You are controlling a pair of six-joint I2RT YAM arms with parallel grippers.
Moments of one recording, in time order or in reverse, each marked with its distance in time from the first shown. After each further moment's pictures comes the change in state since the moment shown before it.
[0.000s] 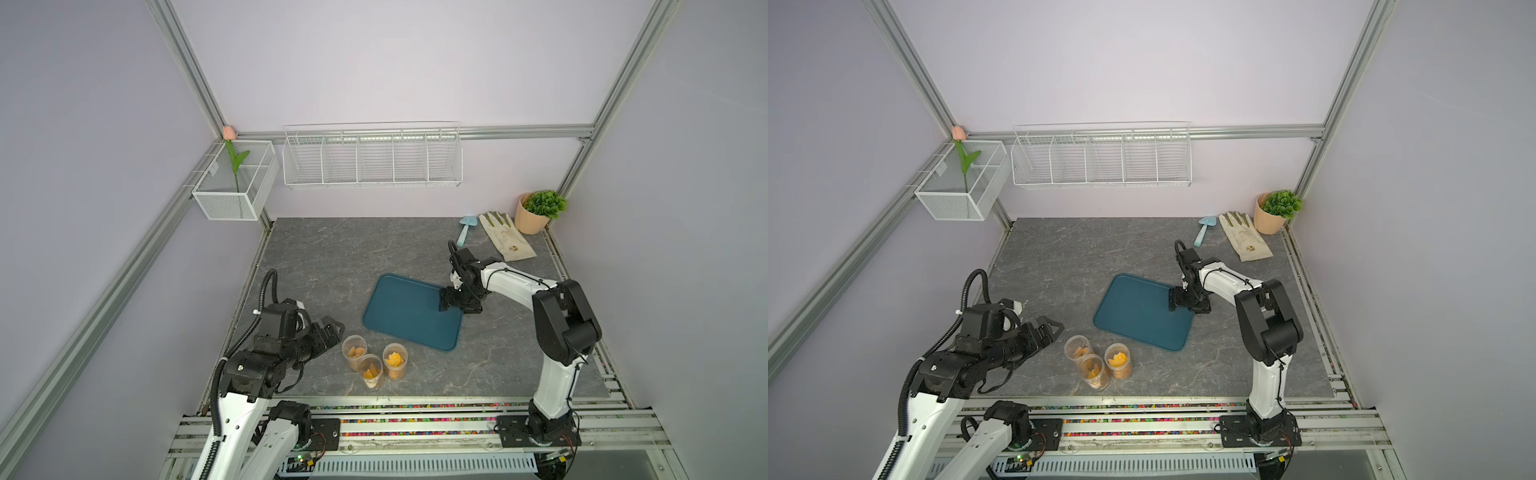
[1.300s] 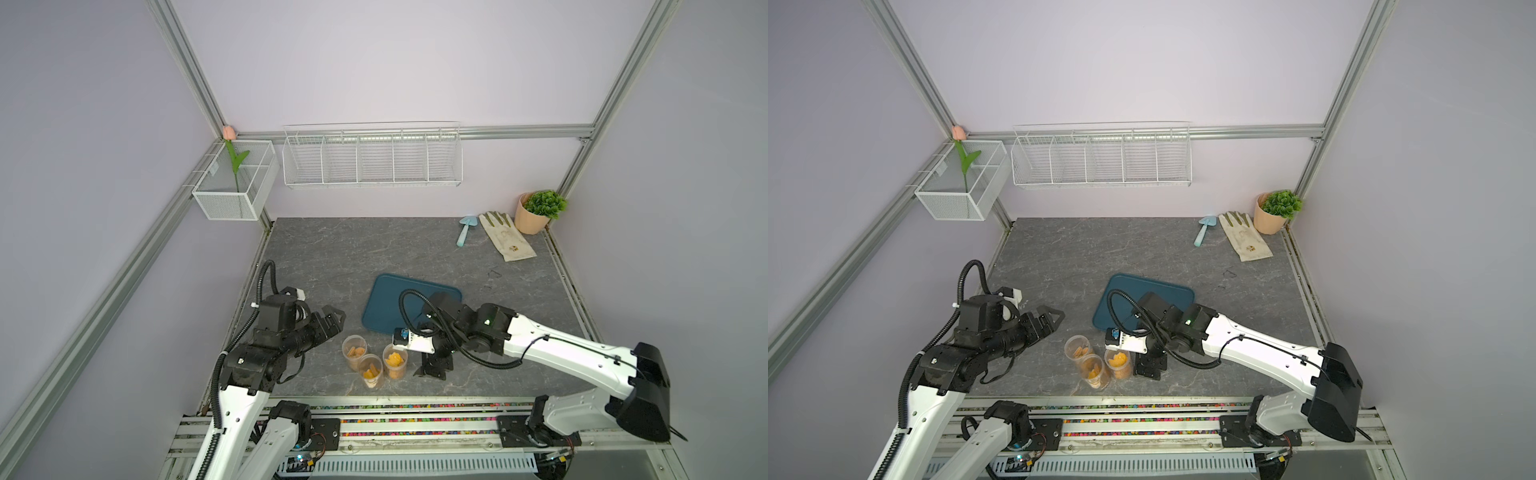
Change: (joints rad) left arm 0.000 0.030 0.035 0.097 -0.008 0.025; right arm 0.625 -0.544 -0.195 0.002 -0.094 -0.861
